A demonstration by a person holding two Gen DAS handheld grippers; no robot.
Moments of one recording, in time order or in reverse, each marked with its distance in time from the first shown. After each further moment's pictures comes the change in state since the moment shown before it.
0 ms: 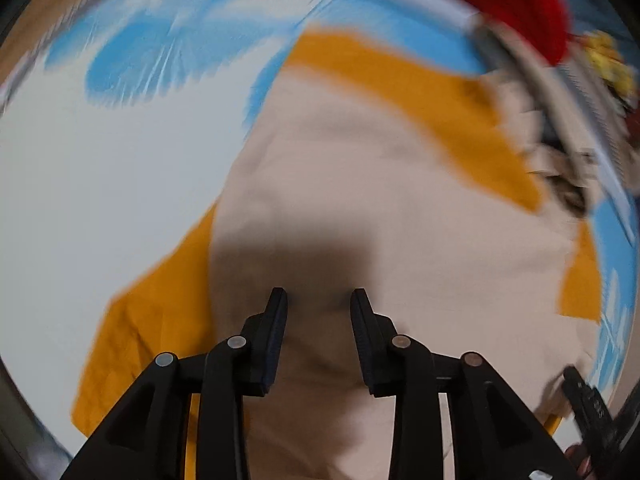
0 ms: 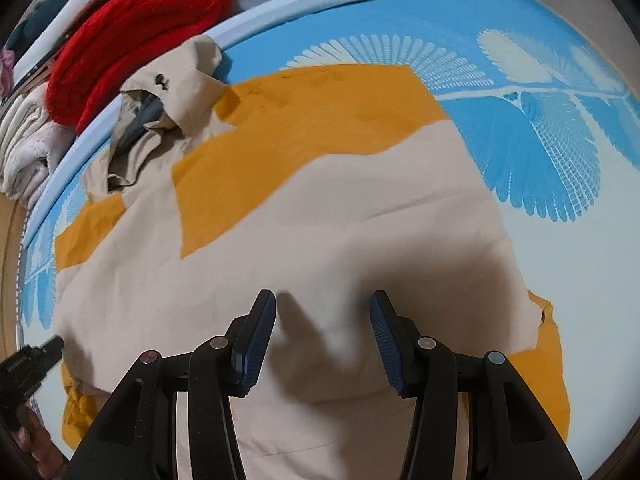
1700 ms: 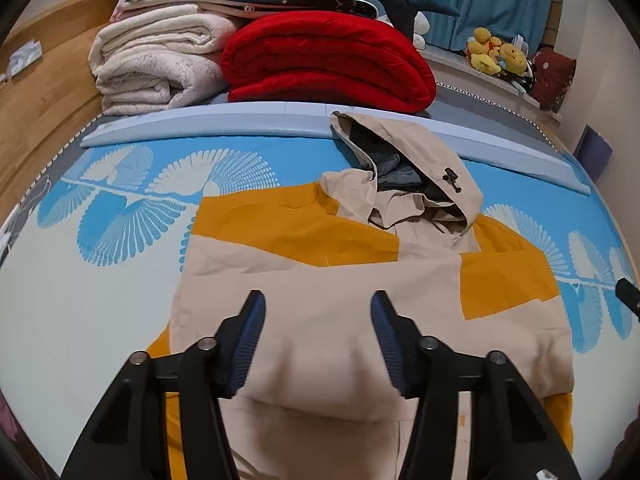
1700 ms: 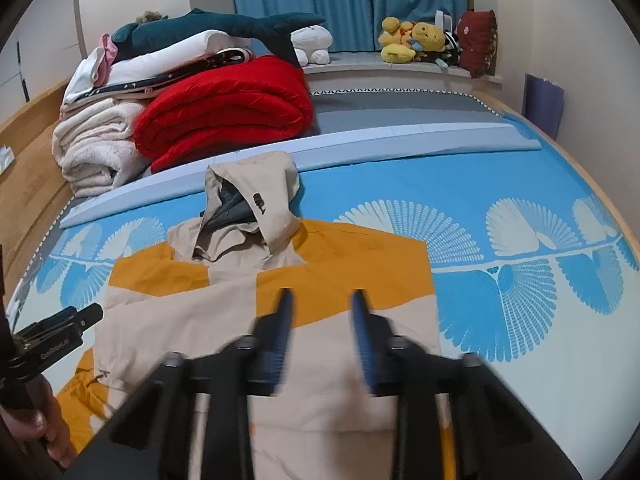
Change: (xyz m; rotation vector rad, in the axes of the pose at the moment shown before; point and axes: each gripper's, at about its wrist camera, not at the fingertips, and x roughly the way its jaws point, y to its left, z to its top) left arm -0.114 -0.111 -0.052 0.371 -0.494 -0.045; right arm -0.144 0.030 0.009 -0.281 -0.410 0.070
